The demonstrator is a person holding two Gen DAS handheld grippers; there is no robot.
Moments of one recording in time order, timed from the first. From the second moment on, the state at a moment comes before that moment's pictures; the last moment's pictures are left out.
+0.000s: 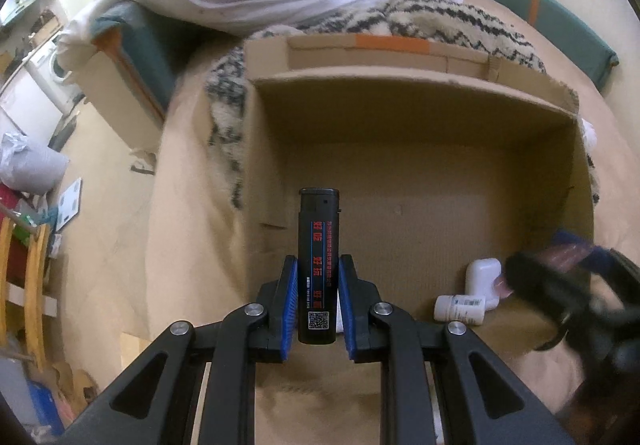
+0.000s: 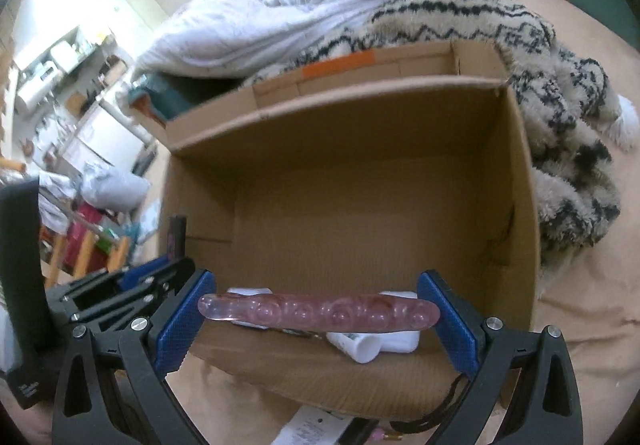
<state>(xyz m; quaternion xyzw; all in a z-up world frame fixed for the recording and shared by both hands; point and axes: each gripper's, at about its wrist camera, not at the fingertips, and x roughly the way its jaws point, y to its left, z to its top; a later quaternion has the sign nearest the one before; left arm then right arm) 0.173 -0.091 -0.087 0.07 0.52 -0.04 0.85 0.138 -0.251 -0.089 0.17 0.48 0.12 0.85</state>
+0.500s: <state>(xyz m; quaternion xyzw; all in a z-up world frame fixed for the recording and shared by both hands) 0.184 -0.079 -0.110 0.04 0.54 -0.01 0.84 0.144 -0.252 -0.106 0.15 0.51 0.09 0.85</state>
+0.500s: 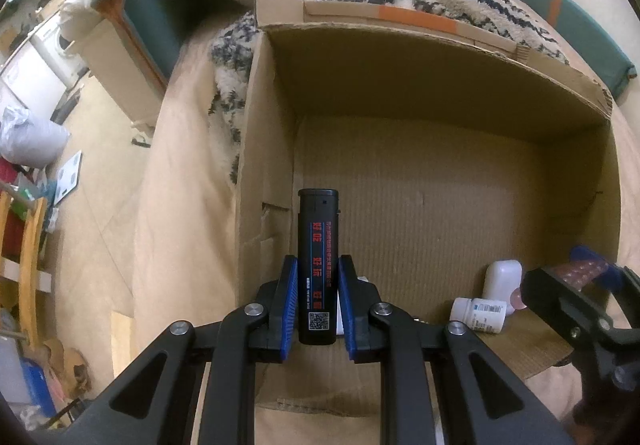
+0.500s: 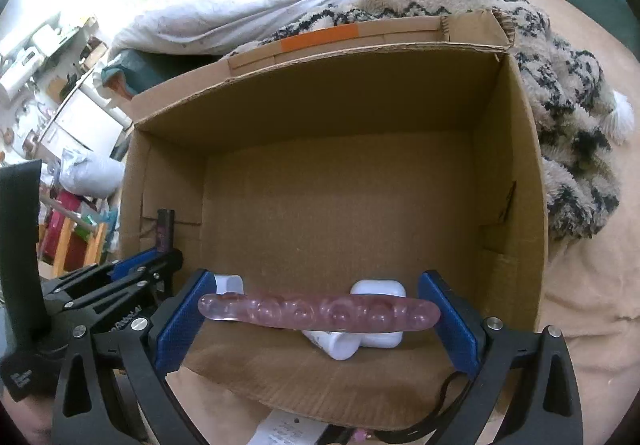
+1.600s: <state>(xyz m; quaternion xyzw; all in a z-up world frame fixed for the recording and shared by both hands) 0.154 -0.080 -0.068 0.05 0.52 -0.03 0.85 0.118 -0.291 -0.075 0.24 0.43 0.09 0.87</state>
